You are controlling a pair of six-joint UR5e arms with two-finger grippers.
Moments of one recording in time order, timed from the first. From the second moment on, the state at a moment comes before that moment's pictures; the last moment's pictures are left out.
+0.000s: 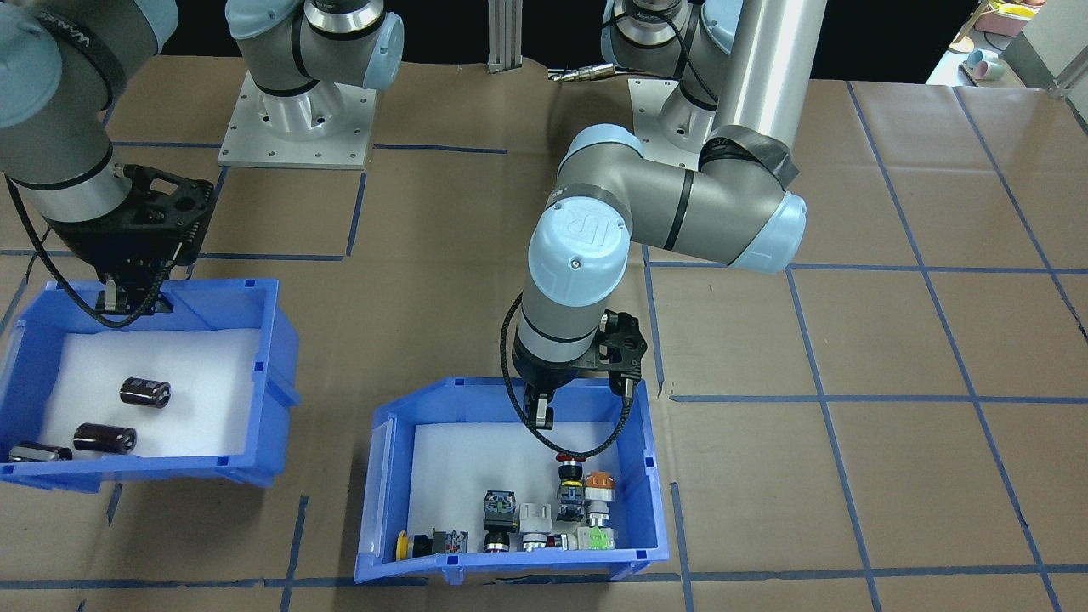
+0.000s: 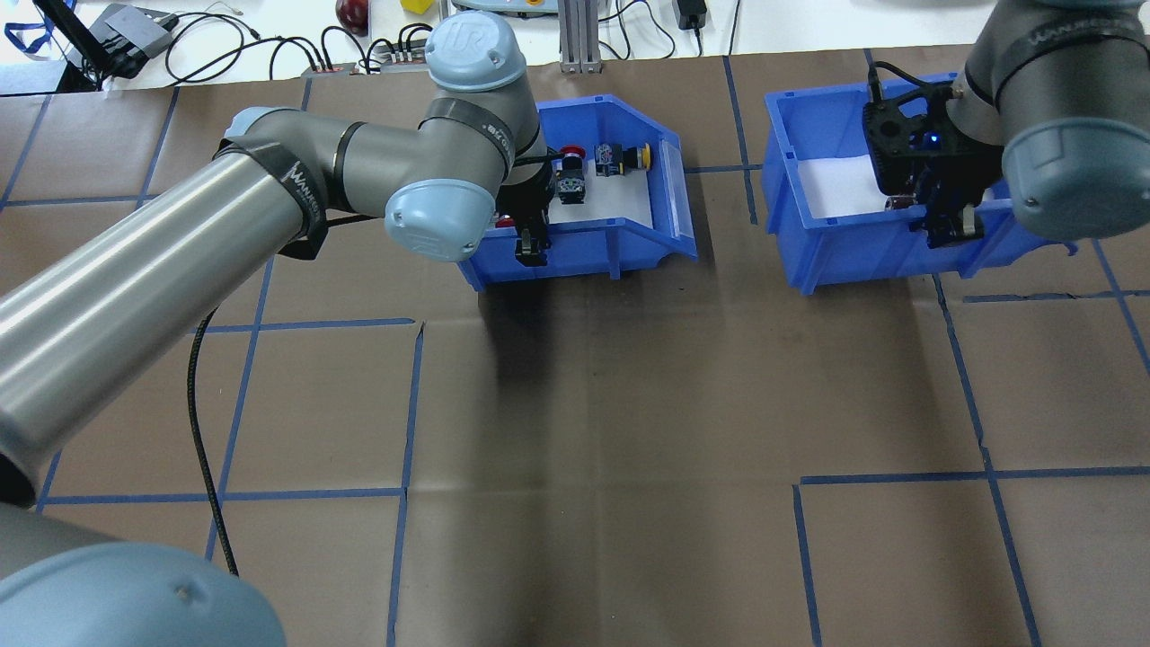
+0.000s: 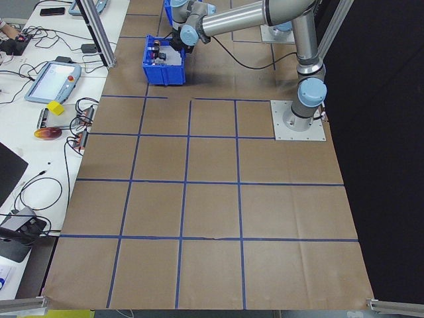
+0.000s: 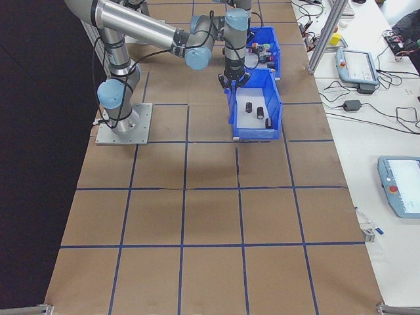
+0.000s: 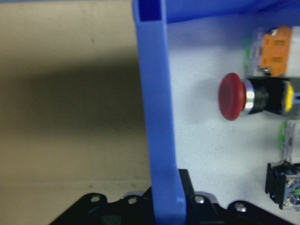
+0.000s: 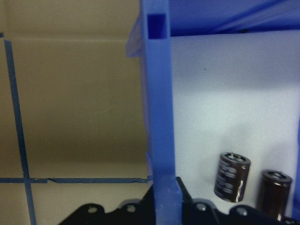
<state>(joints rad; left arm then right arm) -1.86 -2.07 -1.50 -1.07 1.51 -1.80 1.35 -1.54 1.84 -1.93 -1.63 -1.81</state>
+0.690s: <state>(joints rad) -1.87 -2.11 -1.48 -1.05 1.52 -1.80 1.31 -1.62 1.93 -1.93 -1.59 -1.82</state>
